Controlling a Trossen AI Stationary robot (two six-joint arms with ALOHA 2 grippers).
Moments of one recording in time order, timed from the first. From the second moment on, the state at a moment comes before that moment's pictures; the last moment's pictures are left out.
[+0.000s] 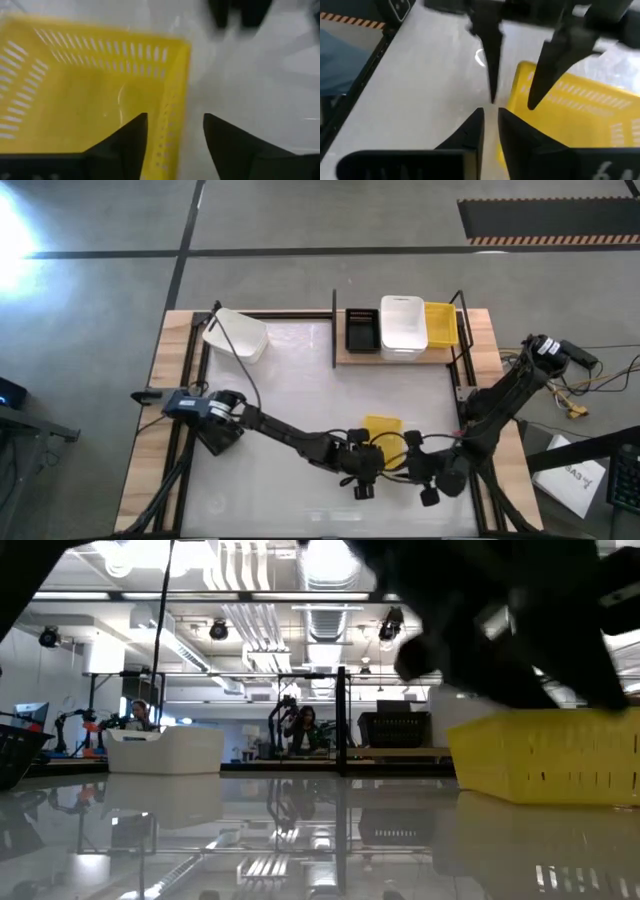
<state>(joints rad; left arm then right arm) -0.35 2.35 1.96 -0.36 -0.24 -0.31 0.87 1.33 0.69 -0.21 0.48 0.47</state>
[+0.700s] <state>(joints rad) -0.55 1.97 1.52 -0.40 -0.71 -0.65 0.70 1.75 1.12 -0.68 0.39 0.52</state>
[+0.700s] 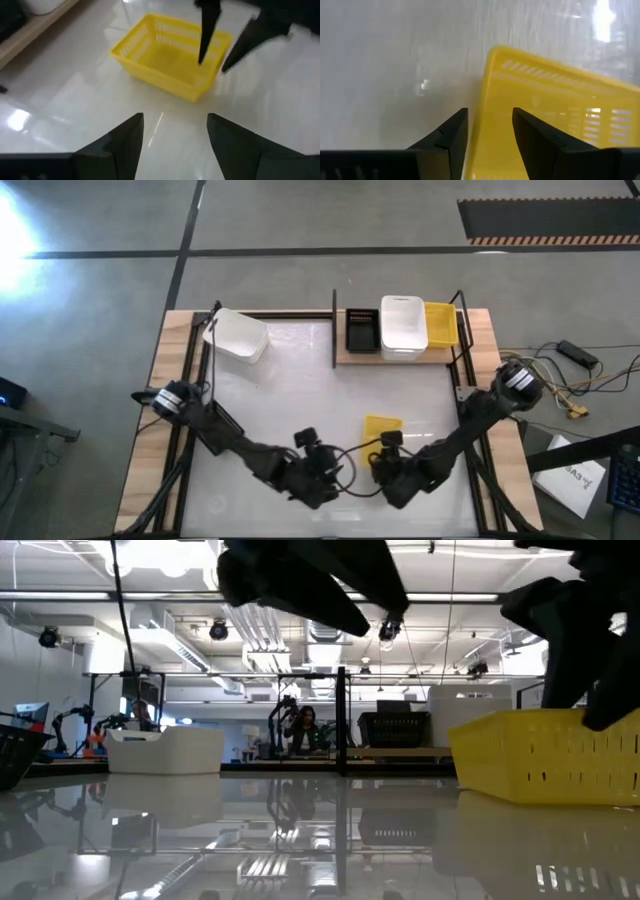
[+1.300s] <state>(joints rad) -0.61 1.99 1.07 0.47 -0.82 -0.67 0.67 1.76 1.21 -0.97 0.30 0.52</state>
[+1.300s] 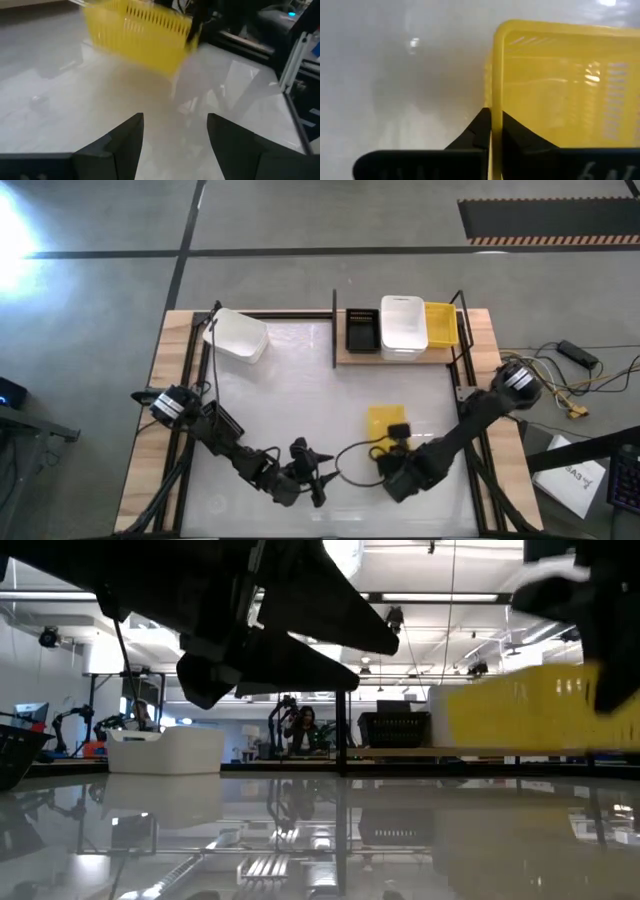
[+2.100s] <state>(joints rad) -0.60 1.99 1.09 0.52 -0.85 -0.56 -0.56 1.30 1.39 -1.55 0.47 -0.45</state>
